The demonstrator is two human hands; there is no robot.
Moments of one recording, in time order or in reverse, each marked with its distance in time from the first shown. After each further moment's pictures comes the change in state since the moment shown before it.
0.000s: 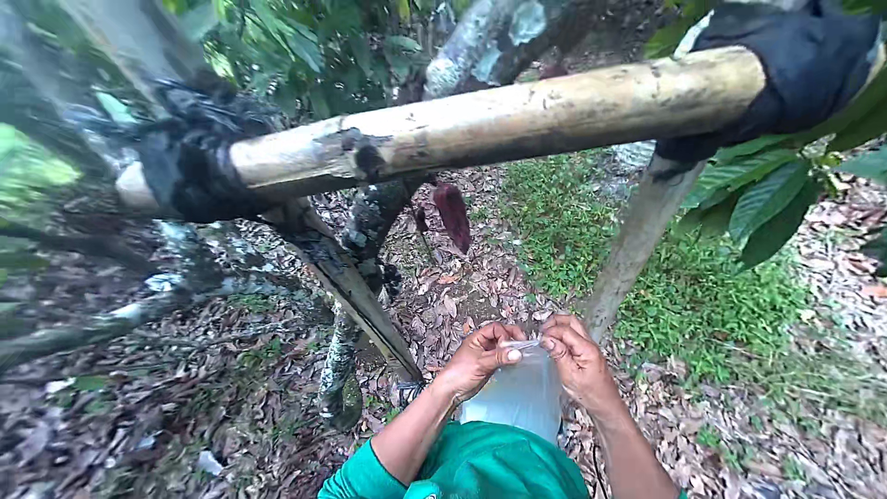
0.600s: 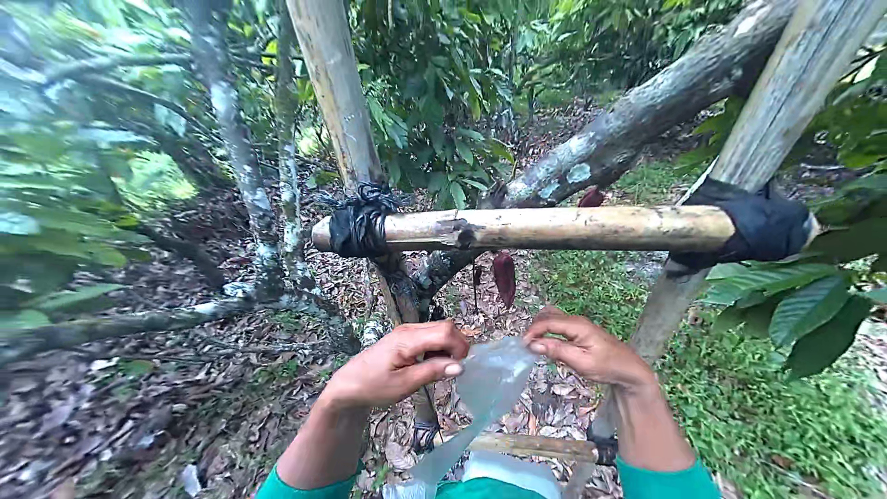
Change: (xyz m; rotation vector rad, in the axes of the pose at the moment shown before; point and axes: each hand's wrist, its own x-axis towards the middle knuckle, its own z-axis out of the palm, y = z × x) left_hand -0.049 0.199 -0.015 1.083 -0.309 0.513; right_hand 0.143 -0.064 -0.015 0.106 -0.661 -0.307
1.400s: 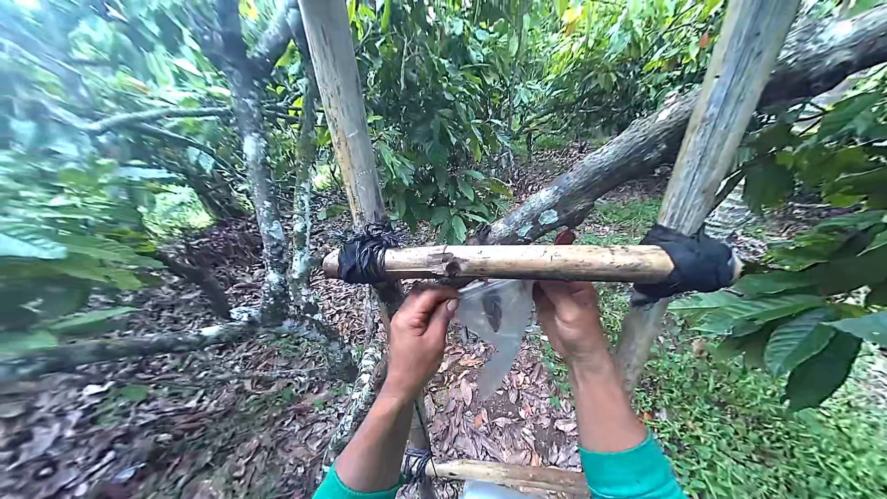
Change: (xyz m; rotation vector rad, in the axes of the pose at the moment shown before) left_hand 0.057 -0.006 0.033 0.231 0.899 -0.177; right_hand 0.066 -0.034 0.003 0.490 0.632 -0.201
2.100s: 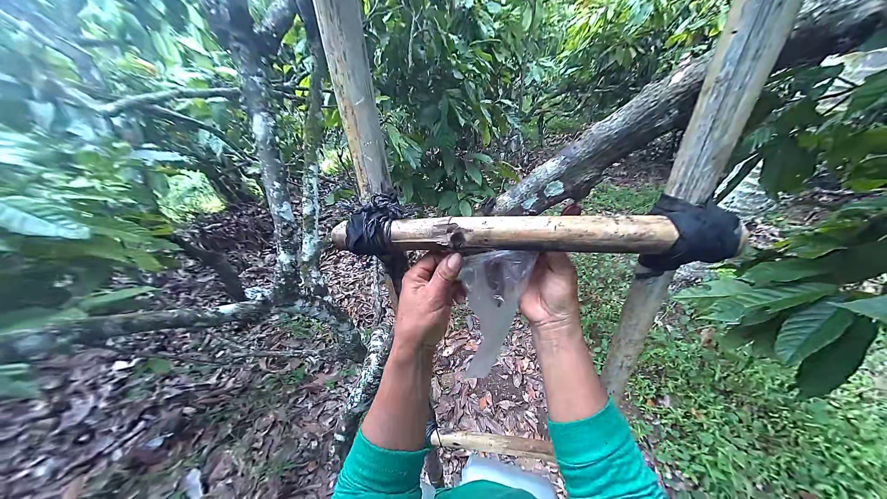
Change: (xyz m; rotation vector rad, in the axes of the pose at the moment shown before) left_hand 0.002 0.017 0.010 -0.555 0.016 -0.234; right_hand 0.012 0.020 0.036 0.698 0.128 0.071
